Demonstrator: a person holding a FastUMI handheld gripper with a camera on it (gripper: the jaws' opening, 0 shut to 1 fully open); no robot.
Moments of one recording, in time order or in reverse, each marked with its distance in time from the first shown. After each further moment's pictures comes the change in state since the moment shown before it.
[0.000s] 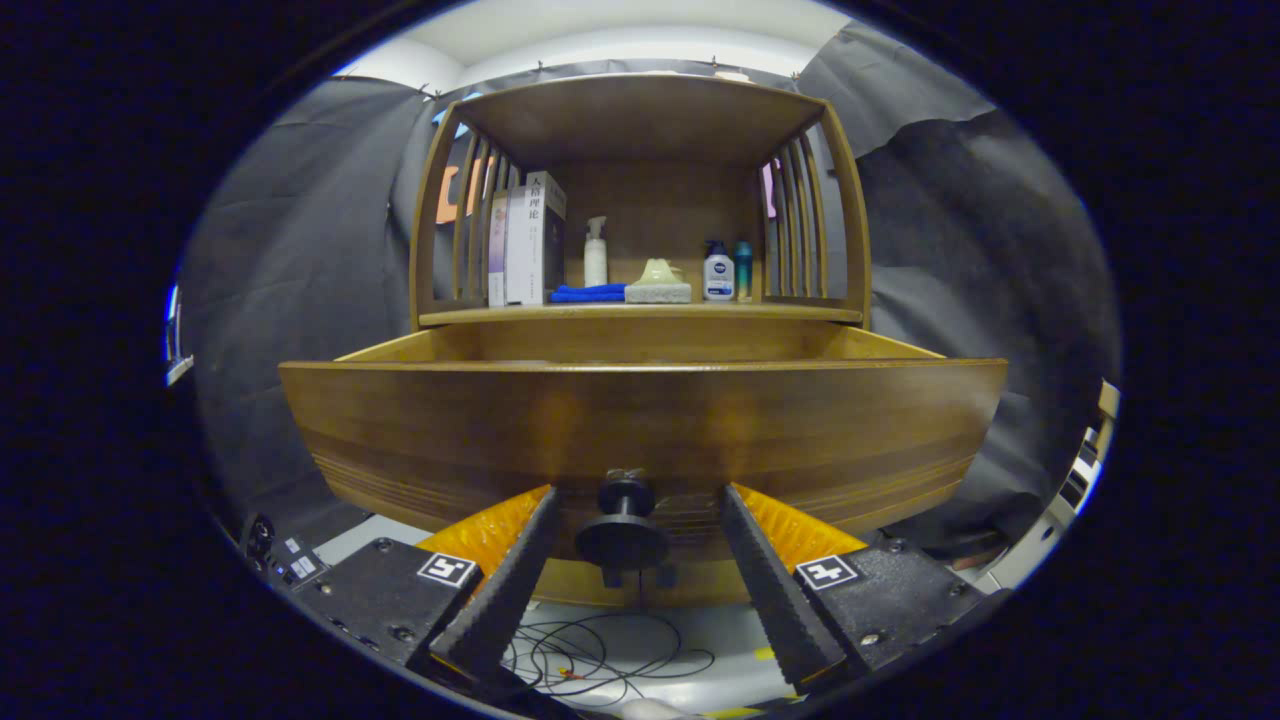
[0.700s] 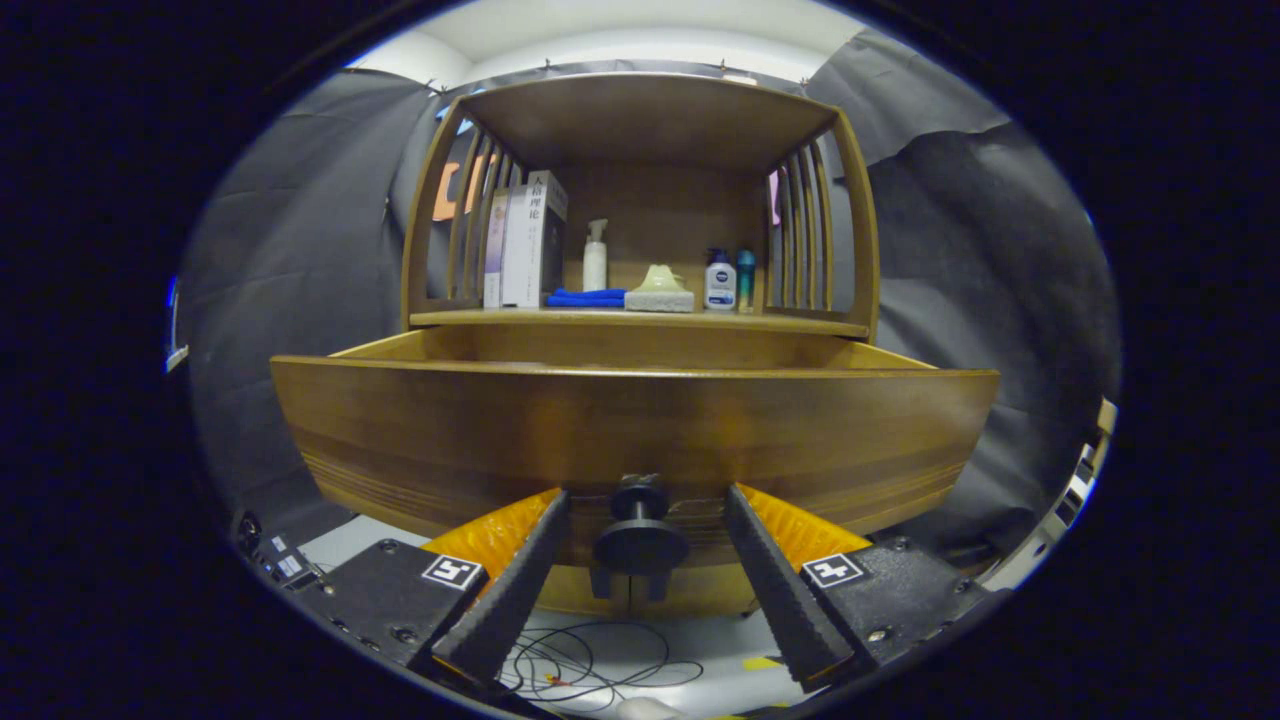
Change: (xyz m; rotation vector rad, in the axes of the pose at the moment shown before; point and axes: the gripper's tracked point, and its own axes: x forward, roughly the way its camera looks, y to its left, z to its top) arm 0.021 0.001 0.012 -0.021 -0.009 -0.011
